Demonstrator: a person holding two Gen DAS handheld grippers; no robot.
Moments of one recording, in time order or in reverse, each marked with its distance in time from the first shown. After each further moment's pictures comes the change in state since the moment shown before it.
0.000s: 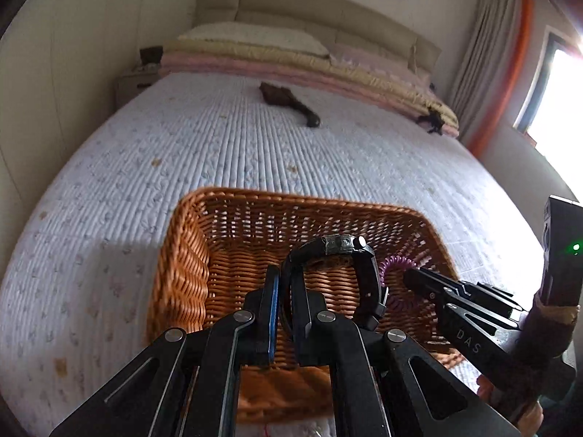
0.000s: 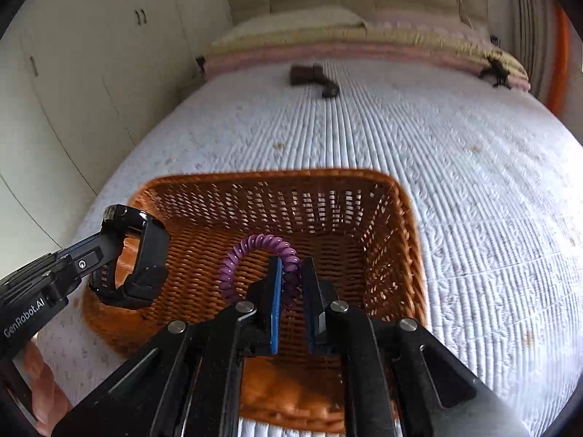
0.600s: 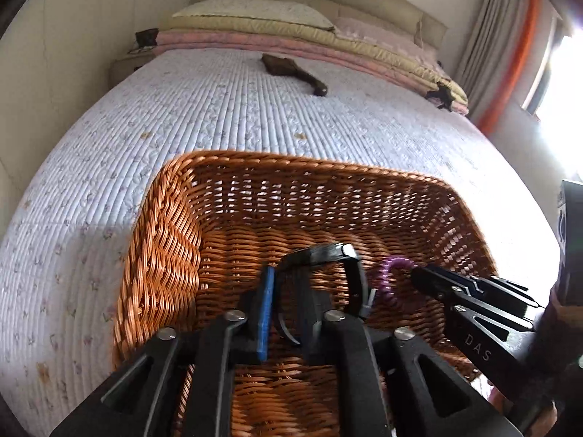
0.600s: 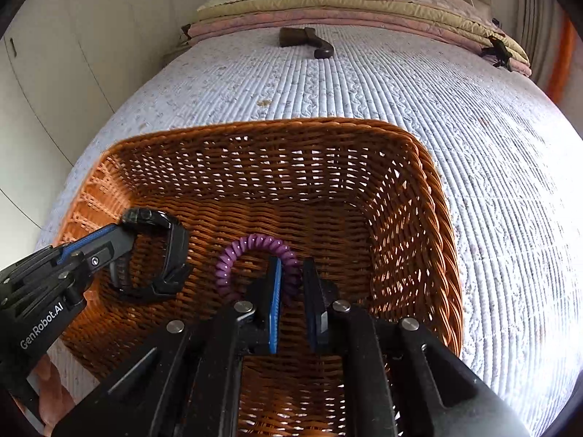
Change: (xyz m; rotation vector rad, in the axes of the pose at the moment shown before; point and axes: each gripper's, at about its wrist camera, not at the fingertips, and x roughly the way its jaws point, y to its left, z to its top) left arm 0.031 0.003 -0.010 0.009 0.066 0.000; right arm 0.033 -0.005 -0.006 0.000 0.066 -0.007
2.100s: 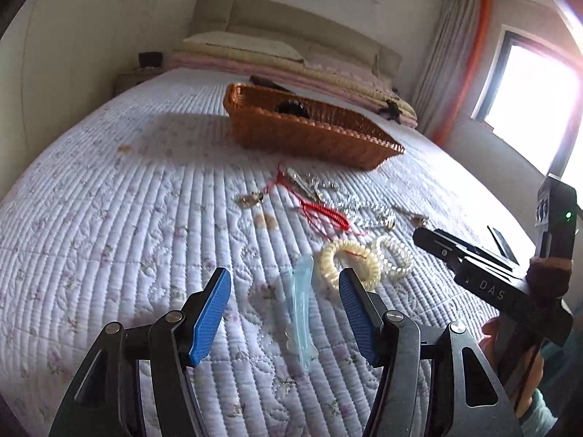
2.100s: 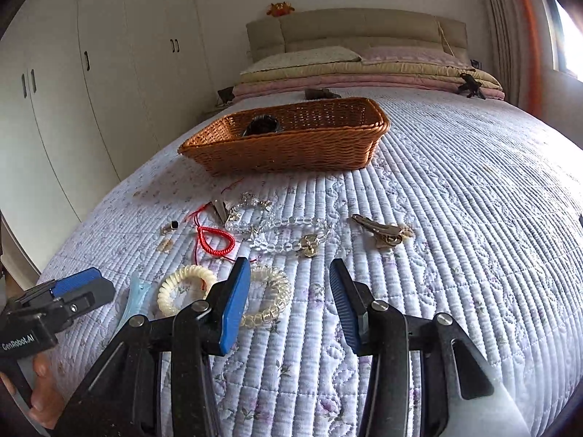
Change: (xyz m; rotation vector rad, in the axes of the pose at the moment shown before) left arm -0.167 0.036 -0.266 0.025 -0.153 -0.116; right arm -0.146 0.038 -0.260 -0.020 -0.301 0.037
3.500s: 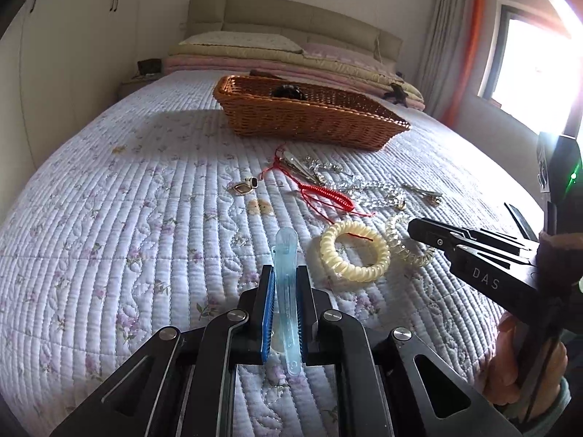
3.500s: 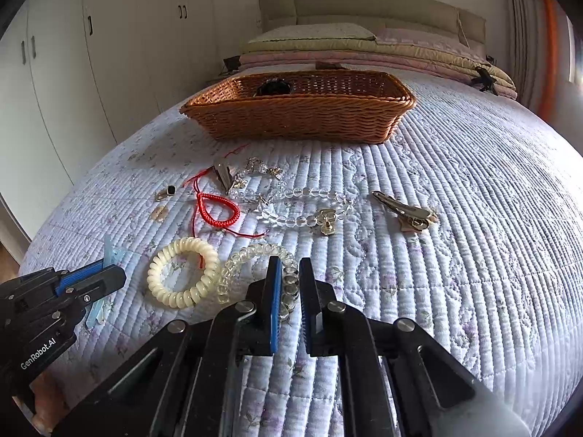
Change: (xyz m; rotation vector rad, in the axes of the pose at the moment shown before) left arm 0.011 -0.017 -0.007 0.068 -0.004 0.064; right arm 0.020 0.011 -0.005 -0.063 0.085 -0.006
